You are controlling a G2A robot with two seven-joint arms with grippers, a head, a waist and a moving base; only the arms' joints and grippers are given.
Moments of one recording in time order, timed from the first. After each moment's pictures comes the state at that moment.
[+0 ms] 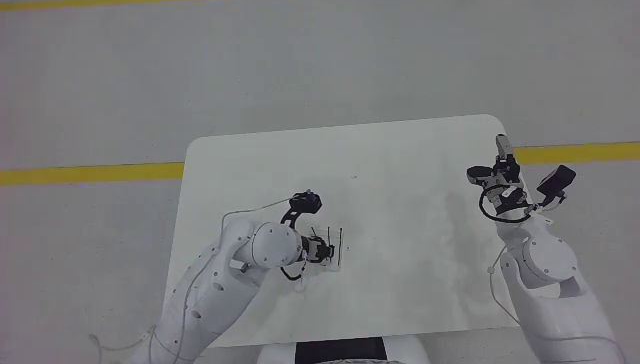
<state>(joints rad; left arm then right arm) 1.32 -1.22 -0.95 -1.77 0.74 0.34 -1.22 -1.73 -1.15 1.60 -1.80 0.42 0.00 0.00</state>
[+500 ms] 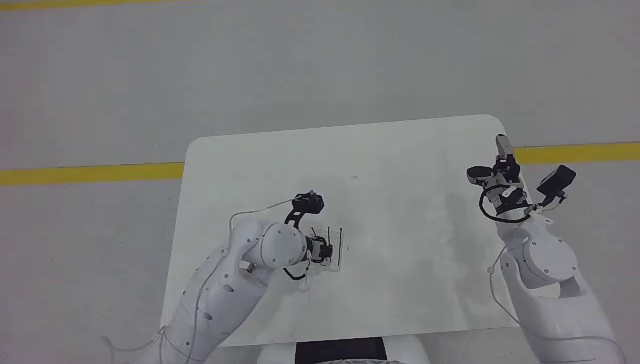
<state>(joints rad) 1.33 -1.27 -0.97 -1.74 0.84 0.34 -1.25 -1.73 -1.15 1.60 -1.80 0.42 0.00 0.00</state>
